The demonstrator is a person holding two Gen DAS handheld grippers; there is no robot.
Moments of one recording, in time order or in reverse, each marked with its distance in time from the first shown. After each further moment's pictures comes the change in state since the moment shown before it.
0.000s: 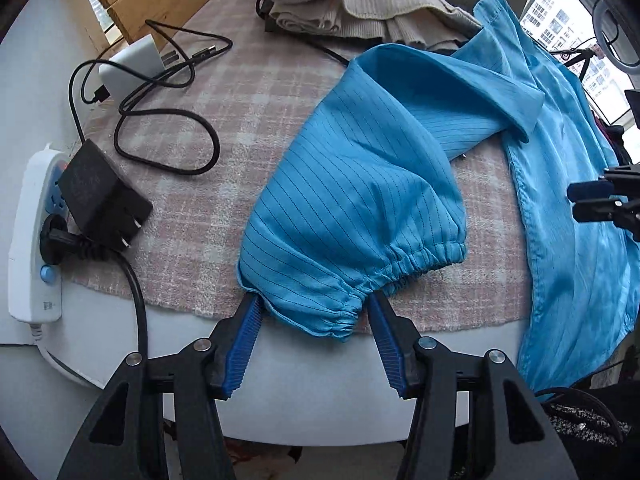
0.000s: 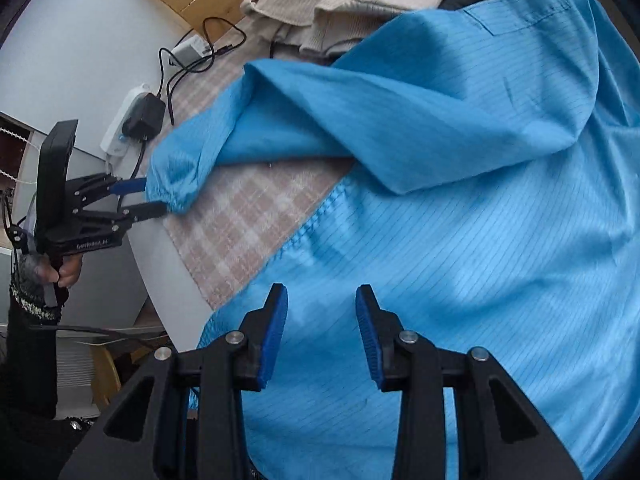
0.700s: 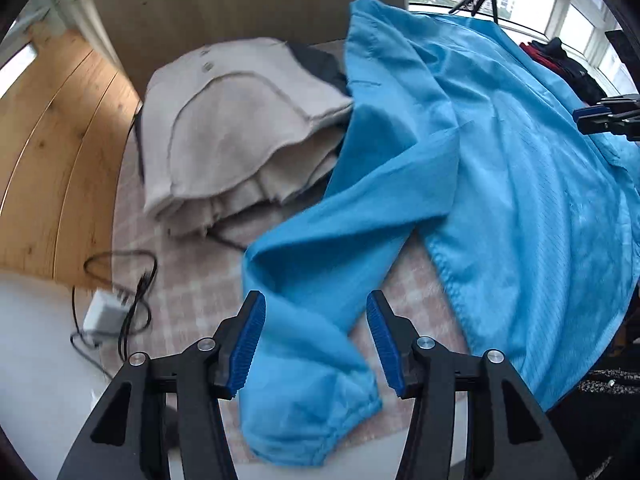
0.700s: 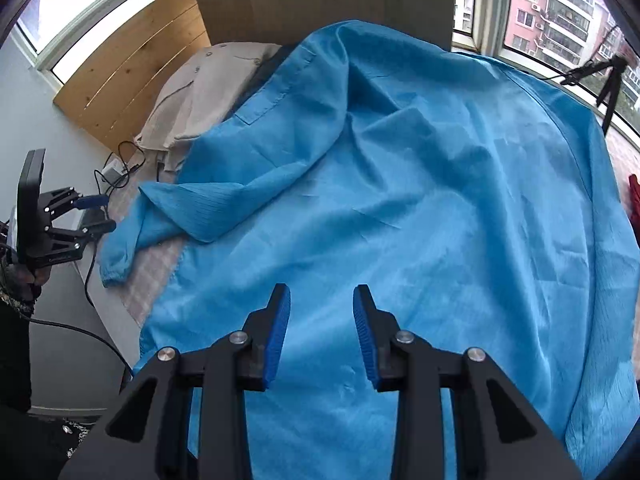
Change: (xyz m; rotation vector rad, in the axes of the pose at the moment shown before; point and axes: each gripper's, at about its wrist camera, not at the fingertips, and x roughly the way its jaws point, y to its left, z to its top) left arm -0.062 -0.069 0.083 0.378 -0.088 0.042; right arm -0.128 -0.106 -0.033 0.230 -0.279 -0.178
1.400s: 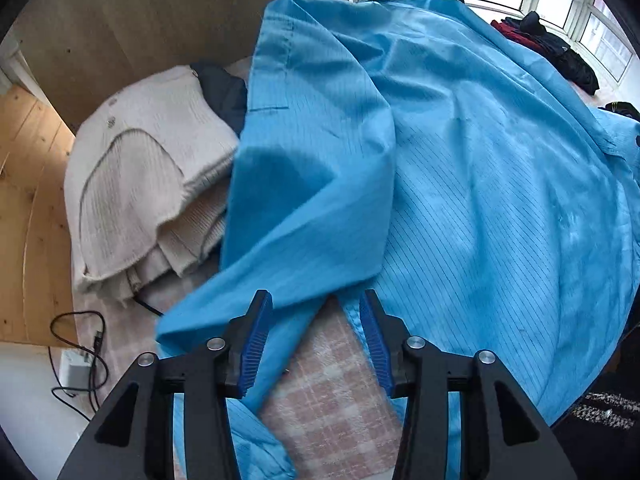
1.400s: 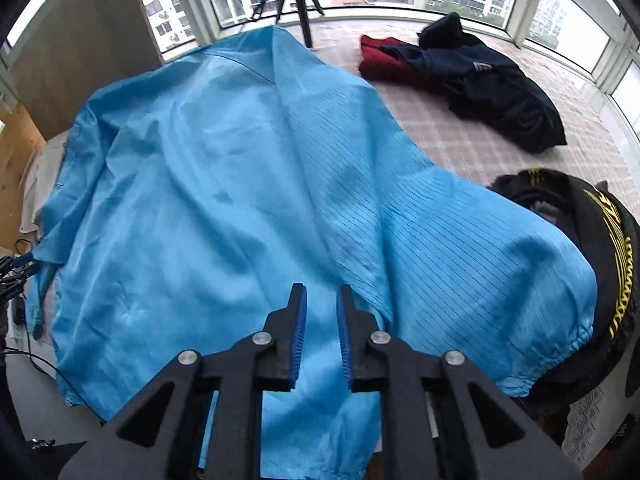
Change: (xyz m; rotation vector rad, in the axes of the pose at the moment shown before) left arm 0.016 -0.106 0.049 0.166 -0.020 -0.010; right arm -0.158 -0.214 -0.166 0.492 -0.100 -0.309
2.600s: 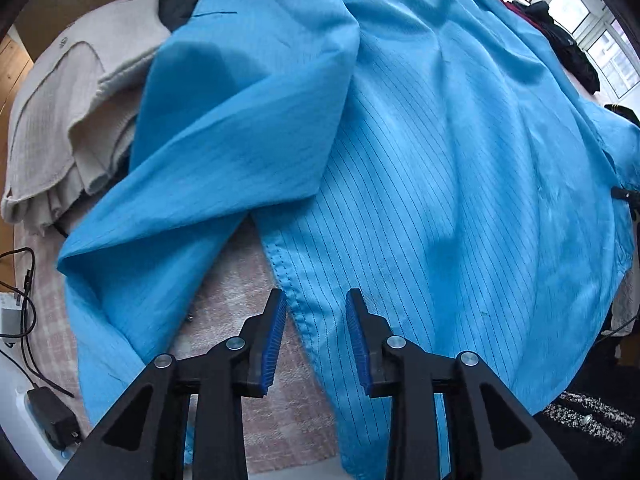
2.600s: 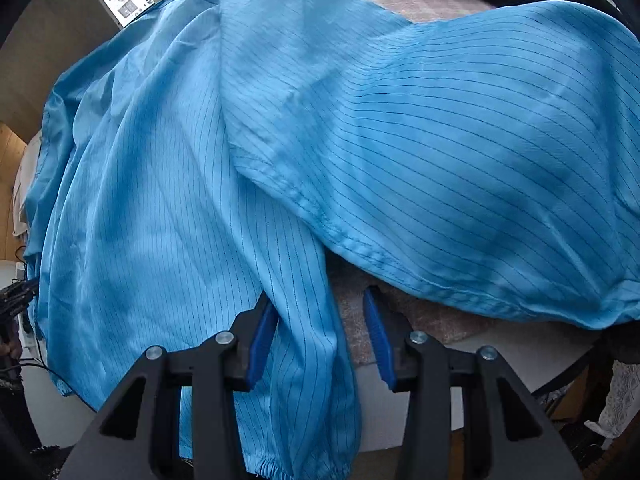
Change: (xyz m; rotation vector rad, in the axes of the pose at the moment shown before) left arm 0.068 -0.034 -0.012 -0.084 0.190 -0.129; right arm 0.087 -0.056 -0.092 0.205 0.161 0.039
